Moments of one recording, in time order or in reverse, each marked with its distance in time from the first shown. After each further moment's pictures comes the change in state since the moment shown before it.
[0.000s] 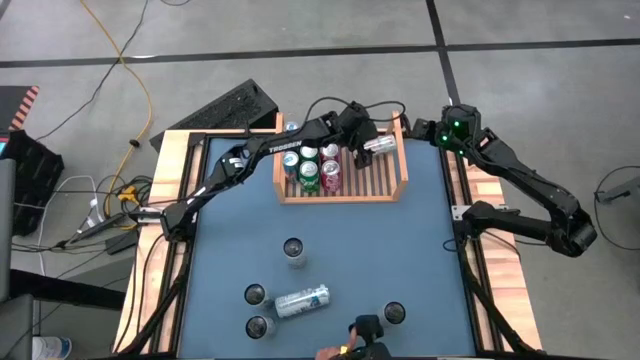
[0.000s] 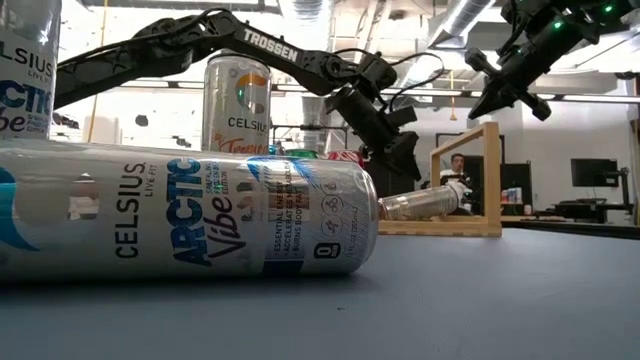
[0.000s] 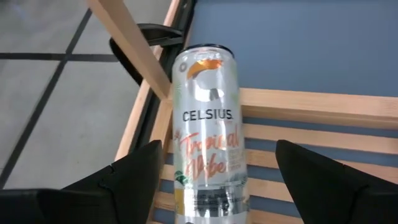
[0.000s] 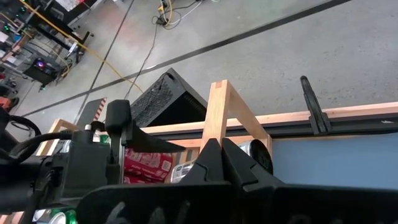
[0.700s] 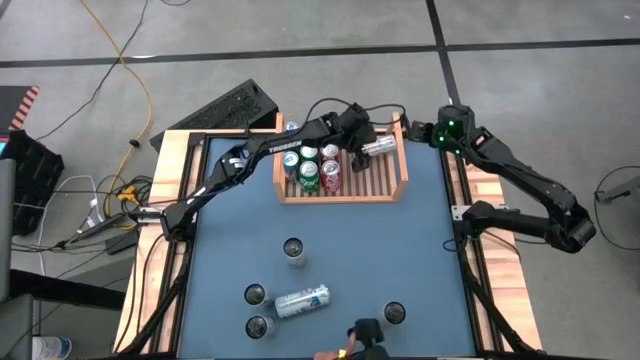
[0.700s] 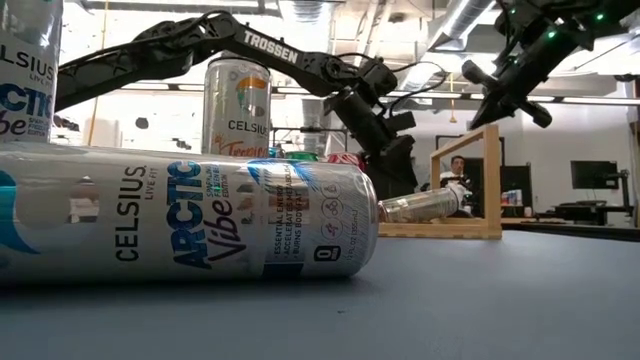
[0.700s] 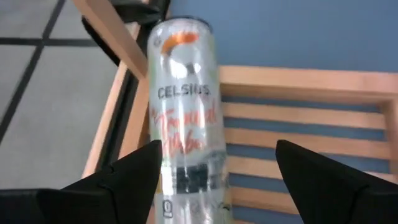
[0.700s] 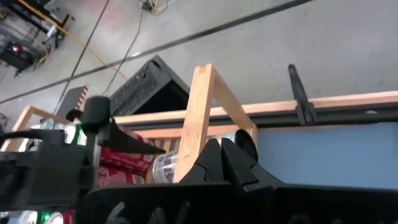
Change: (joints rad) left arm -0.003 -0.007 0.008 -0.087 0.035 -0.001; right arm 0.006 0.044 0.000 -0.029 0.015 -0.025
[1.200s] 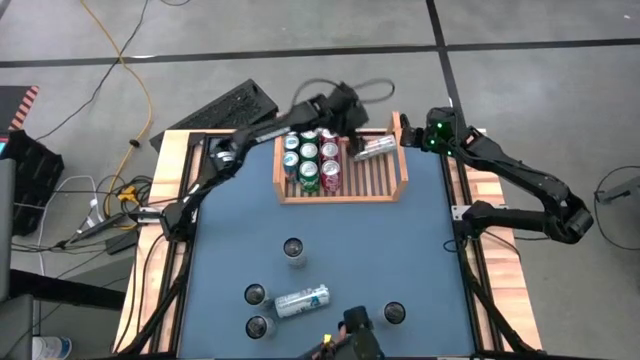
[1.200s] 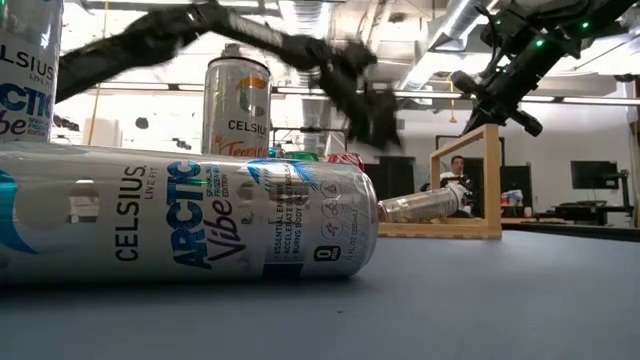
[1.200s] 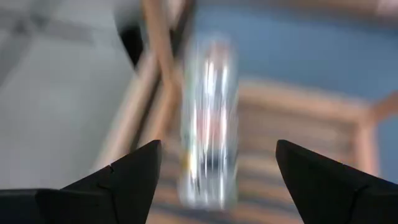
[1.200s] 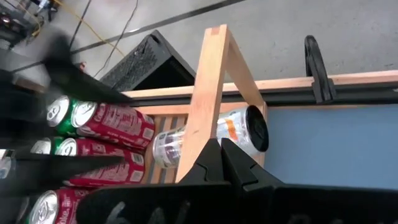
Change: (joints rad) left arm 0.071 -0.094 -0.005 -0.059 0.117 -0.117; right arm 0.048 0.075 0.000 0.000 -0.014 0.011
